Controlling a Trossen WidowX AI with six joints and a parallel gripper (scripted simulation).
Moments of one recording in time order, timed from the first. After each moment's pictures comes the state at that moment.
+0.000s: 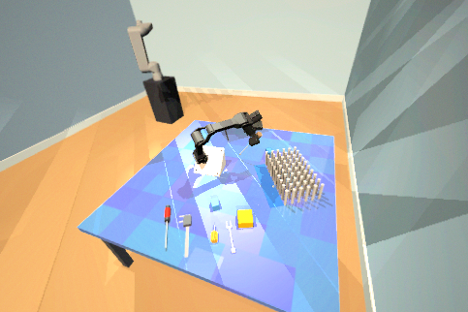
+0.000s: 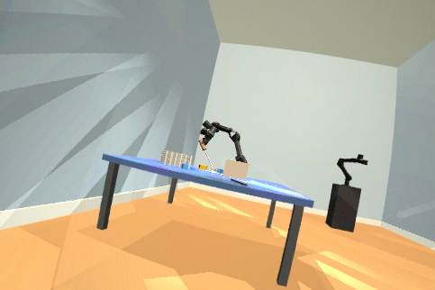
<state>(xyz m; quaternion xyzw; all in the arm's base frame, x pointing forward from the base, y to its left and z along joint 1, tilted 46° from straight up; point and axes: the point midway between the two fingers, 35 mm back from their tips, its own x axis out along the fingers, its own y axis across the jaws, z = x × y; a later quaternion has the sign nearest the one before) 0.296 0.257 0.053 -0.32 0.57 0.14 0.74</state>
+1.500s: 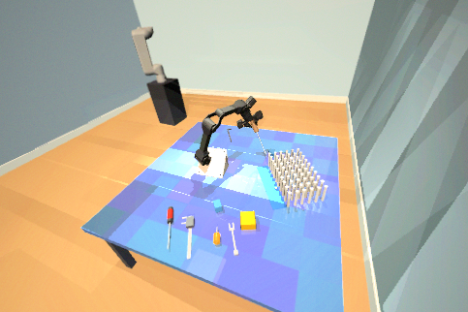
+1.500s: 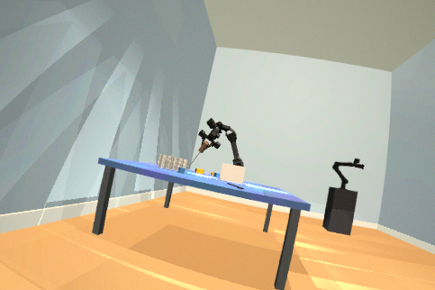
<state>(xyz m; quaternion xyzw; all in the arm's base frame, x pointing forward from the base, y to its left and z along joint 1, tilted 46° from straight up) 0.208 0.360 -0.053 -0.76 0.31 0.47 0.31</state>
